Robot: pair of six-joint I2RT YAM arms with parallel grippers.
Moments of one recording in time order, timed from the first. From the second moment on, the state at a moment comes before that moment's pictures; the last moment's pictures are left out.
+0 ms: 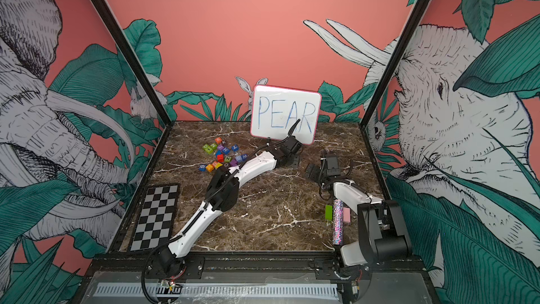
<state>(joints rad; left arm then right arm) -0.88 2.63 2.39 -0.68 -0.17 -0.51 0.17 1.45 0.72 -0.11 -0.04 0.56</state>
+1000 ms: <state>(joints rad) -0.88 2.67 2.43 -0.67 -0.17 -0.51 0.17 1.45 0.71 -0.09 -0.05 0.57</state>
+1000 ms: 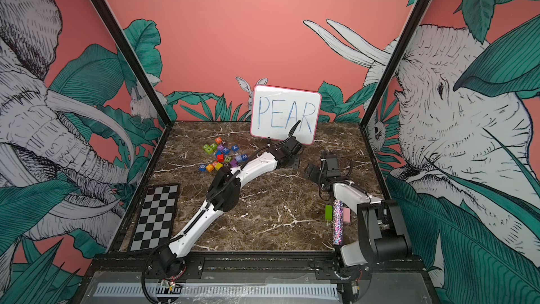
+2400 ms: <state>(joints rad) -0.89 2.65 2.40 -0.67 -0.17 -0.55 0.16 1.45 0.70 -0.09 -0.05 0.57</state>
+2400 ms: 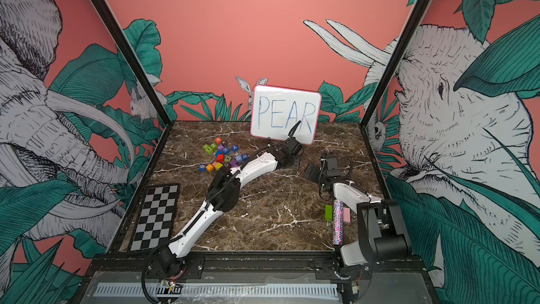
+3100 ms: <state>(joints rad) -0.89 2.65 2.39 -0.67 -0.16 -0.55 0.16 1.45 0.69 -0.07 -0.05 0.57</state>
